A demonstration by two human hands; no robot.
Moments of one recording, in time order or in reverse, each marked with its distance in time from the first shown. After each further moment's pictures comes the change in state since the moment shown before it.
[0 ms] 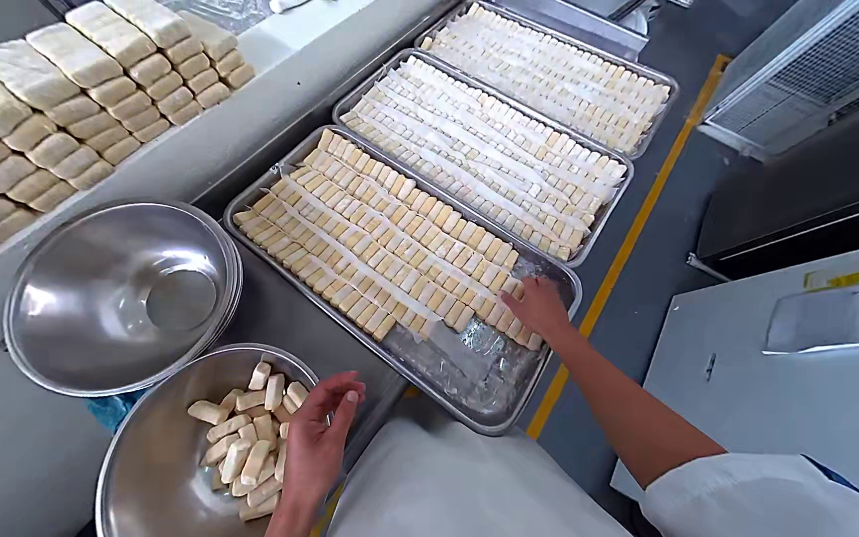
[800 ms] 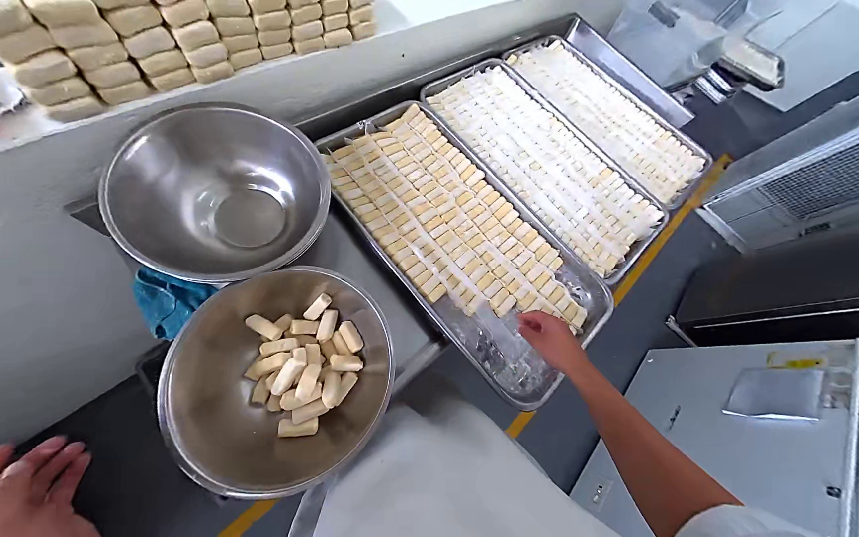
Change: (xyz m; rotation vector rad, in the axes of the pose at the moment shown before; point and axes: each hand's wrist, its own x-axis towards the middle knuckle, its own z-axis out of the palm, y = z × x) left_hand -0.141 -0.060 -0.279 -0.178 1.028 -0.242; right_hand -0.108 -0.078 0.014 0.091 -0.219 -0.133
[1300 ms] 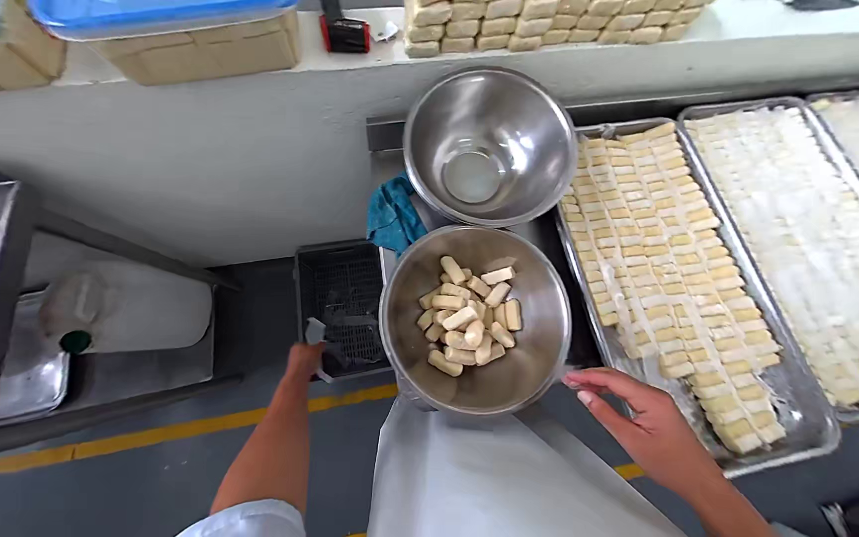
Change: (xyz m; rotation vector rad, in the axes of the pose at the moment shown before) left_hand 0.006 -0.093 -0.047 0.700 -0.364 -0.739; right_hand -0.112 -0.176 0.074 0.184 -0.214 -0.837
